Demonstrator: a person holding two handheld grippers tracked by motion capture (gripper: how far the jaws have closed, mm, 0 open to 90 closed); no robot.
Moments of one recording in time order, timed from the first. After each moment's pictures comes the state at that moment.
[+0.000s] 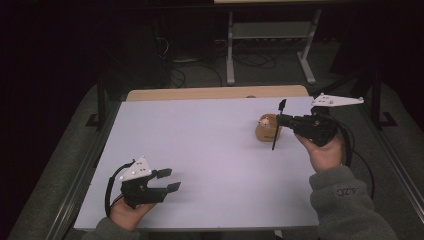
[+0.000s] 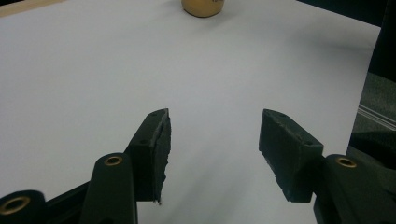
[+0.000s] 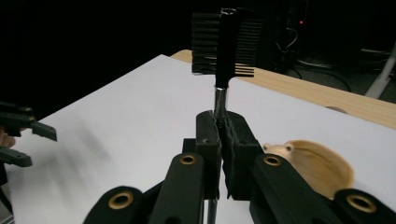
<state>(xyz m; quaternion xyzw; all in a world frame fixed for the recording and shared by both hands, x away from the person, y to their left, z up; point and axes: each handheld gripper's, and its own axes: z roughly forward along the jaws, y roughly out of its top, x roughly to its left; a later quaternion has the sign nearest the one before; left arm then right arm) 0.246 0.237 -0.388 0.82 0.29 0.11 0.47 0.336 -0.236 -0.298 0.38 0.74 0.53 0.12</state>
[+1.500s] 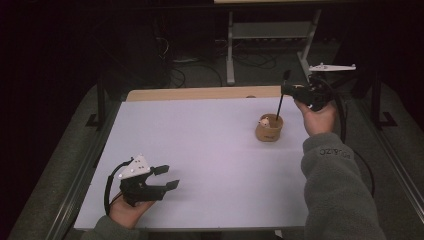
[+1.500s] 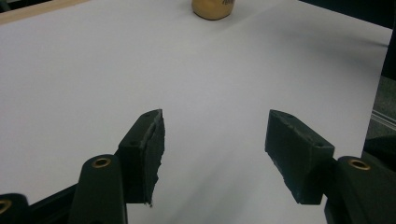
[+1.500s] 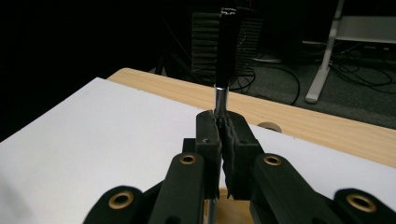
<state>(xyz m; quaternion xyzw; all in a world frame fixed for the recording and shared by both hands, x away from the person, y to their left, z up) 0.251 0.240 -0.389 0.82 0.30 0.12 0.48 0.426 -0.247 -0.289 0.46 0.71 0.50 0.16</state>
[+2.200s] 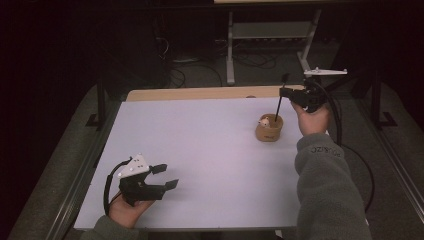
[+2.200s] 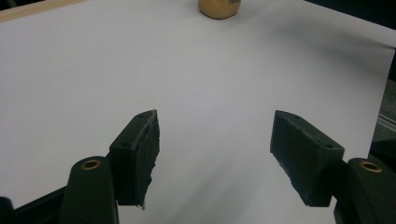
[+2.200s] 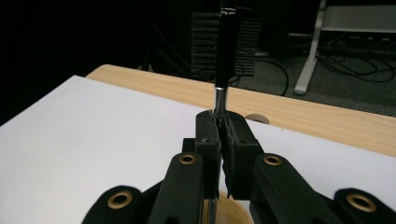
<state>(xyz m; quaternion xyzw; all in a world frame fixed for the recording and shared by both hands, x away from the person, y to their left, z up) 0.253 0.242 -0.391 0.81 0.31 0.12 0.47 0.440 -0.247 -0.313 0.49 0.70 0.49 0.17</state>
